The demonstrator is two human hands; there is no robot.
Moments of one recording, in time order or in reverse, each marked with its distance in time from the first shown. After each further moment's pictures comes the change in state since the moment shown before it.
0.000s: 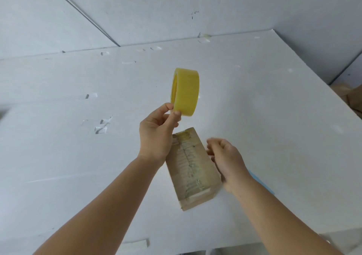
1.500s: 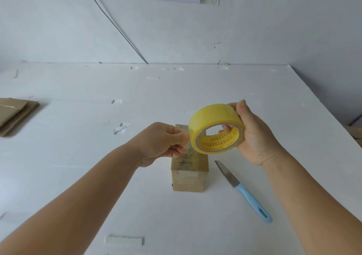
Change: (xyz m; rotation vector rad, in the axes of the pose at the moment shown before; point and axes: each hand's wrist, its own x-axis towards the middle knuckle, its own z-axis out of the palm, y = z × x) left_hand -0.021 0.072 -0.029 0.248 -0.382 -0.384; right_hand 0.001 -0.106 -0.032 0.189 -0.483 -0.387
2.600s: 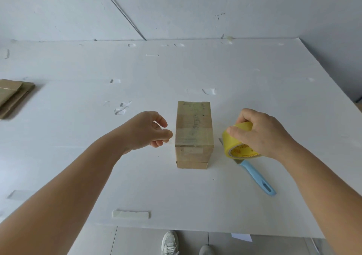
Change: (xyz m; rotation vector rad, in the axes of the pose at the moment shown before) left_hand 0.001 -0.045 -0.035 0.398 0.100 -0.025; right_hand -0.031 0.025 -0.026 -1.256 0.105 0.087
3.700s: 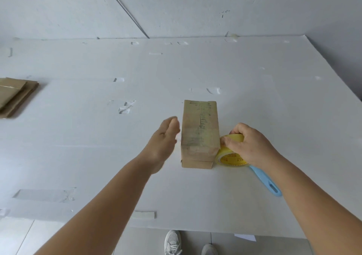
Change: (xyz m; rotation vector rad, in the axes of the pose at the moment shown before) left_hand 0.006 -0.023 0.056 -0.467 0.099 0.035; right_hand 0.006 0.009 0.053 0.162 -0.086 0.120
